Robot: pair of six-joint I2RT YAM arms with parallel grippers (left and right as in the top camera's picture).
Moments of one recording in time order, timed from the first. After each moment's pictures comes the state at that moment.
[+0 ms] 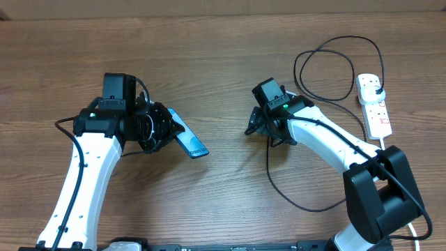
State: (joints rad) left arm -0.06 1.39 1.13 -0.95 0.57 -0.83; right arm 0.48 1.79 1.17 -0.71 0.13 0.79
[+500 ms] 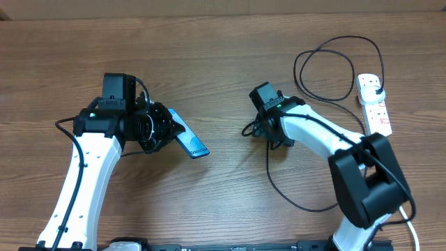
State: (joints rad) left arm -0.06 1.39 1.13 -0.95 0.58 -0.83; right arm 0.48 1.91 1.17 -0.71 0.16 0.77
